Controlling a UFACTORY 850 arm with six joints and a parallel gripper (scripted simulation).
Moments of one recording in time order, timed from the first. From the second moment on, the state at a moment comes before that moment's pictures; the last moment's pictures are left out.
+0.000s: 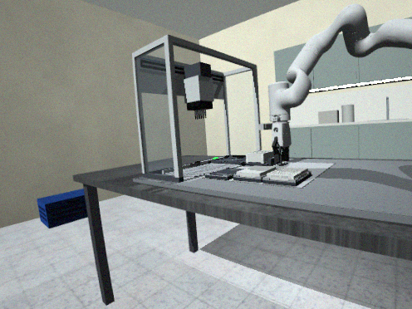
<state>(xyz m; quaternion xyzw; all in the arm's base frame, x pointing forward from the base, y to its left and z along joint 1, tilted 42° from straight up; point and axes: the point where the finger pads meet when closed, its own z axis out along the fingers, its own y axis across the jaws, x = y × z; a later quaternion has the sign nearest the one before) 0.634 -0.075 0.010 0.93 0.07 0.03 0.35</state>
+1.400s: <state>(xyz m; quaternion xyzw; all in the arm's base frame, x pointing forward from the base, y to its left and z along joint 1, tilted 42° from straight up) 0.628 -0.039 0.051 0.93 0.07 0.03 0.35</state>
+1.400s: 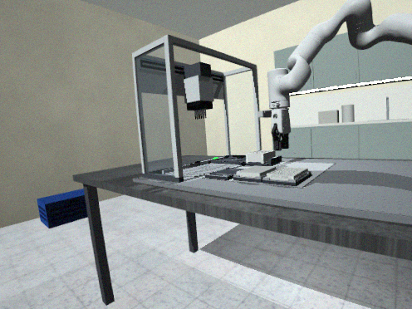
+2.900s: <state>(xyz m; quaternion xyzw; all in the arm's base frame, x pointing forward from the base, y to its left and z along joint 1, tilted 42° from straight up) 0.620 0.004 0.100 0.93 0.07 0.03 0.35</state>
